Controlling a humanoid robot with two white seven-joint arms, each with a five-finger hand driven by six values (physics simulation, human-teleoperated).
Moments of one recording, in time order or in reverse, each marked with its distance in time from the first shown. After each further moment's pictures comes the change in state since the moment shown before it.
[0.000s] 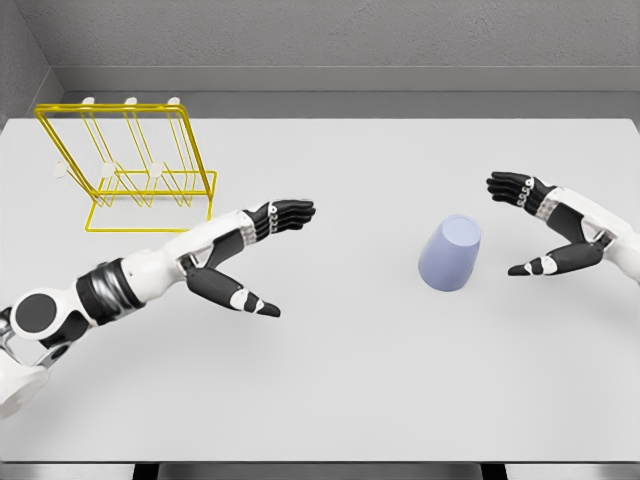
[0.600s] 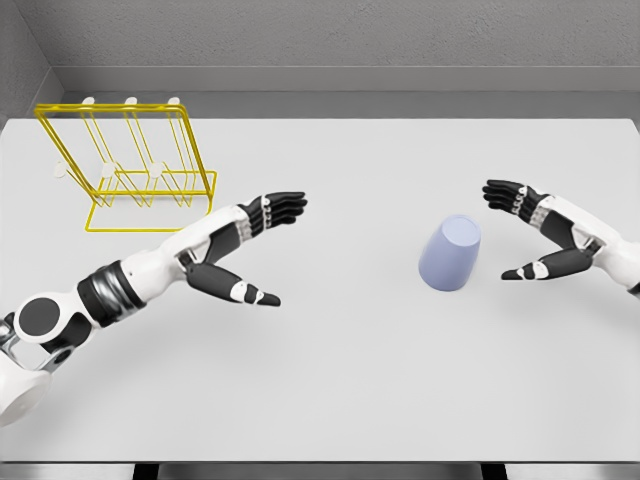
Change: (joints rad) left arm 0.031 -0.020 0.026 0.006 0.024 0.022 0.055; right arm 0.012 0.058 -0.011 0.070 0.026 0.000 0.001
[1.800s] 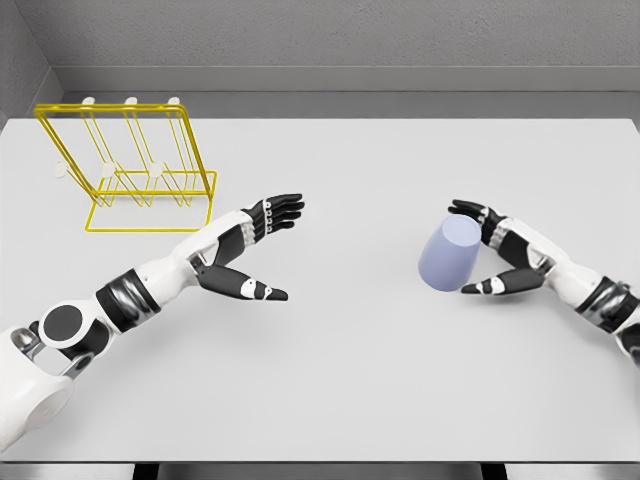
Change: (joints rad) left arm 0.023 -0.071 -0.001 0.079 -0.013 0.031 0.043; right arm 0.012 0.158 0.045 0.117 -0.047 0.001 0.007
